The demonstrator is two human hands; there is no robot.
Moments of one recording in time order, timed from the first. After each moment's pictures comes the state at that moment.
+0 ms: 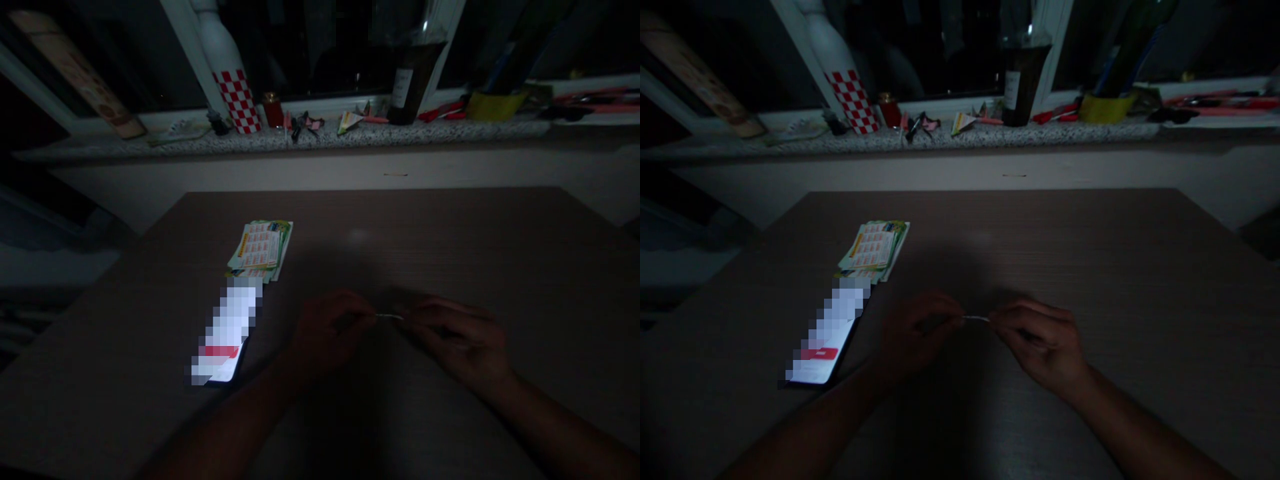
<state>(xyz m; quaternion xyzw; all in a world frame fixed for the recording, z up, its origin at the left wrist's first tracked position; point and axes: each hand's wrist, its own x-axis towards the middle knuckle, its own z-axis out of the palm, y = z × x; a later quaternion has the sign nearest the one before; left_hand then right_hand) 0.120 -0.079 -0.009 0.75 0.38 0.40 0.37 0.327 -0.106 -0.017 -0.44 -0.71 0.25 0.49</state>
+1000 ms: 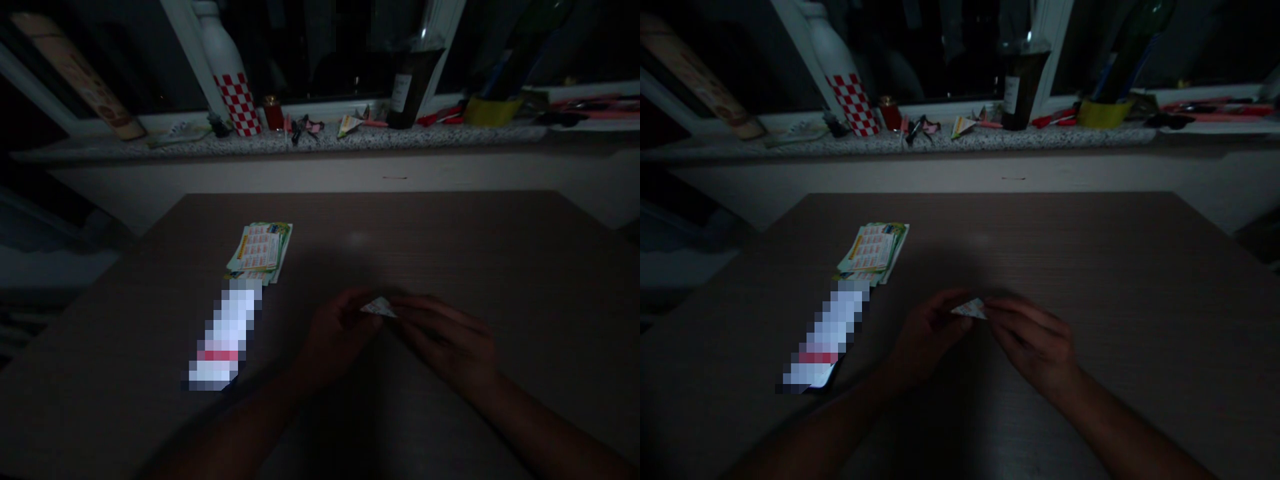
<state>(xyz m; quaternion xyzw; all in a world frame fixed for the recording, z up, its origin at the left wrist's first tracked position) 0.137 -0.083 -0.027 0.53 0.39 0.41 0.63 0.321 -0.101 -0.033 -0.39 -0.76 0.08 0.51</state>
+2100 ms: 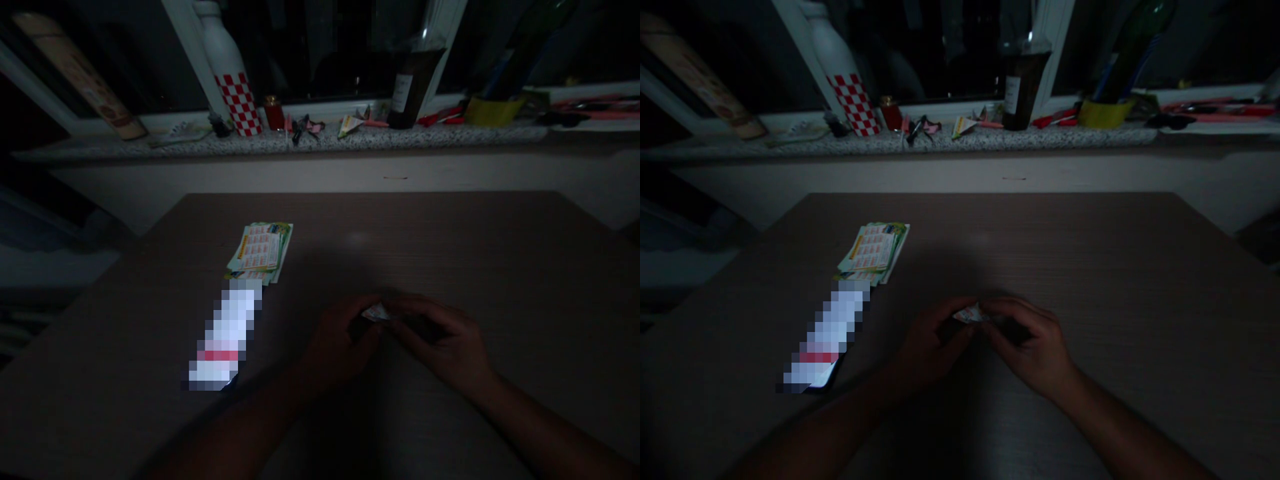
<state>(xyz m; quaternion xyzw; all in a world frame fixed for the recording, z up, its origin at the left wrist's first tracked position) 0.131 -0.086 -0.025 0.74 0.42 0.34 0.39 0.317 -0.101 -0.030 -0.45 -0.72 0.22 0.48</state>
